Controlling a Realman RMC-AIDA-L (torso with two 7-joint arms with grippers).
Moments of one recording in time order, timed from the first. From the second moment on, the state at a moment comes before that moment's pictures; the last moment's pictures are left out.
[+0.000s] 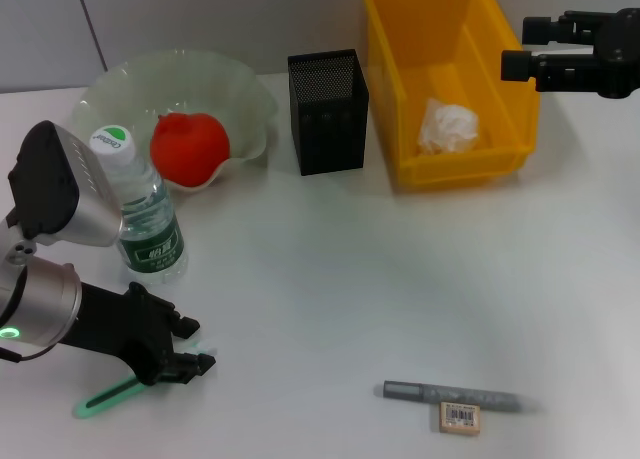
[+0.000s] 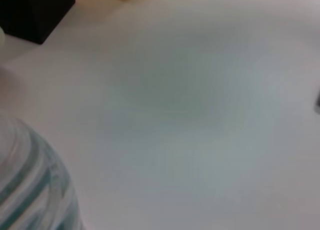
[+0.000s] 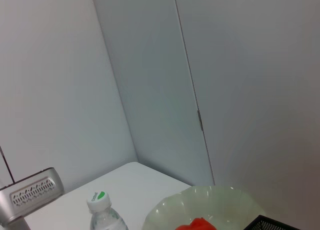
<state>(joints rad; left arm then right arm) -0.46 -2.07 1.36 1.10 2.31 1.40 -1.91 0.53 2.02 -0.53 -1.15 -1.93 -1.75 1.84</state>
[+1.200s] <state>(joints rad) -0.48 -2.07 1.38 1.07 2.35 1.36 -1.91 0.54 2.02 -0.54 -1.15 -1.93 -1.74 1.84</state>
